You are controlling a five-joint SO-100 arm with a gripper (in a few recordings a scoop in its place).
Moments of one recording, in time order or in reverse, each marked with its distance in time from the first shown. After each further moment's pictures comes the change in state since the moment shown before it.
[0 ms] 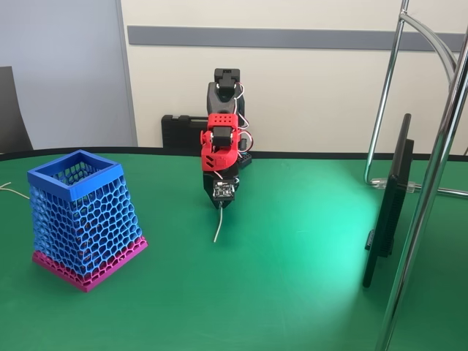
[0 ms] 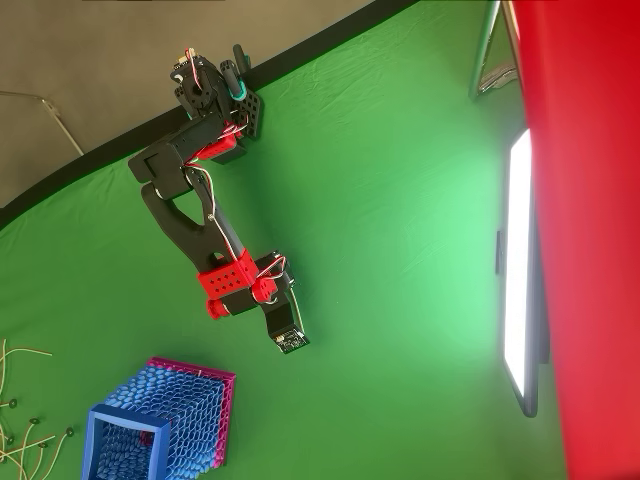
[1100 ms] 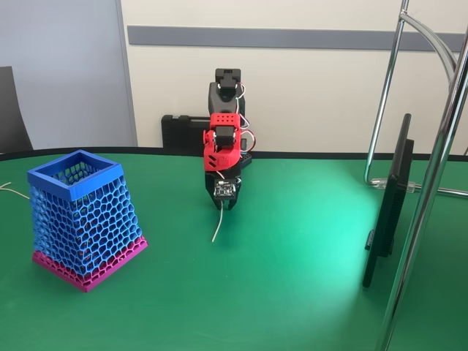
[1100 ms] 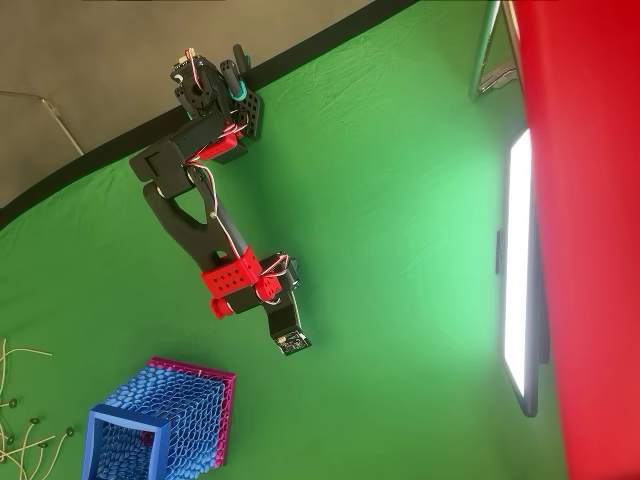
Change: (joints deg) arm -1.8 1.3 1.9 0.1 2.5
